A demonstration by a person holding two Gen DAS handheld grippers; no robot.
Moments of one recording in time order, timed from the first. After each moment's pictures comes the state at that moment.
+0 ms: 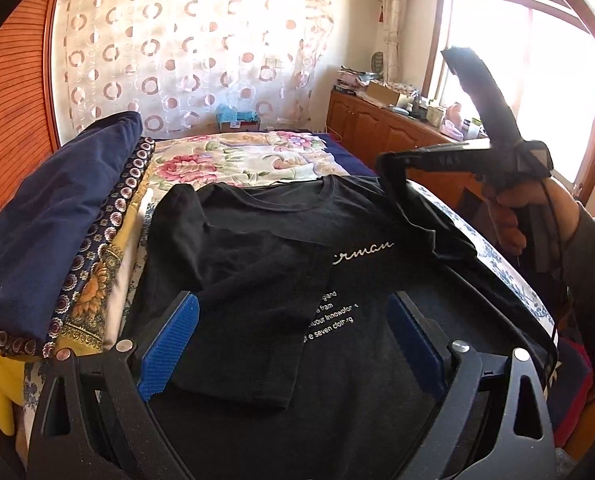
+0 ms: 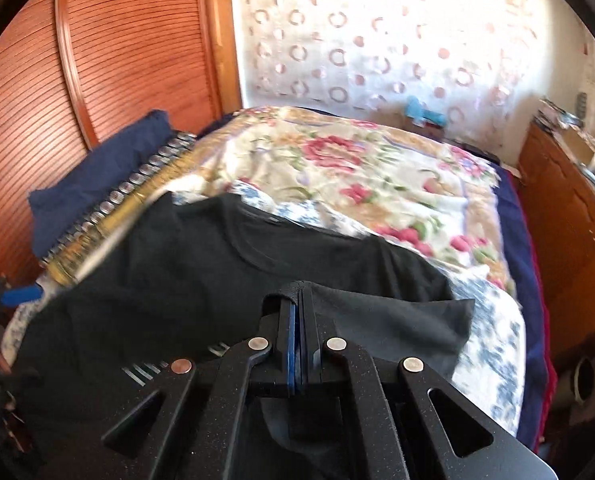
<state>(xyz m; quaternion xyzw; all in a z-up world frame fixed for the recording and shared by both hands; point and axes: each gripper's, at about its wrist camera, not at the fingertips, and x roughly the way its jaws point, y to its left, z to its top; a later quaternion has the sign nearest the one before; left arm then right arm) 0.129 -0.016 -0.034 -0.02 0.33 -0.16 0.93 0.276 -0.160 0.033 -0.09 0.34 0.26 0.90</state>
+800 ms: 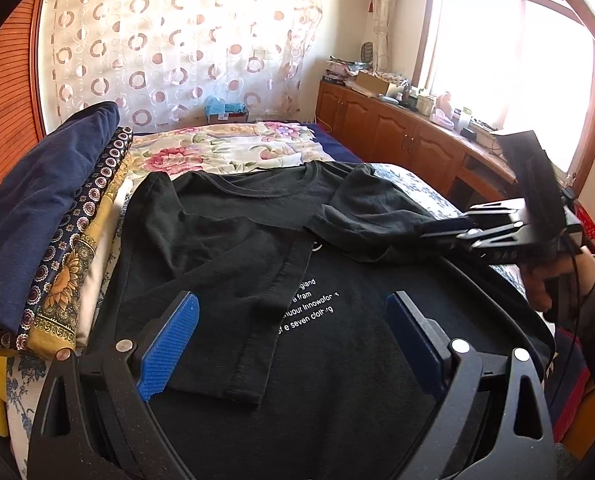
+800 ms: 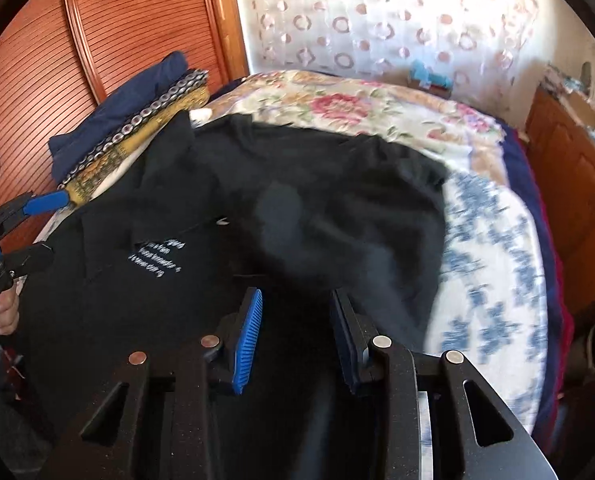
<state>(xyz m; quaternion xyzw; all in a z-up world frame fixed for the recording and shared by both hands) 0.129 -0.037 -0.044 -0.01 0.34 -0.17 0.92 0.198 -0.208 -0.028 -0.09 0.40 0.26 0.88</state>
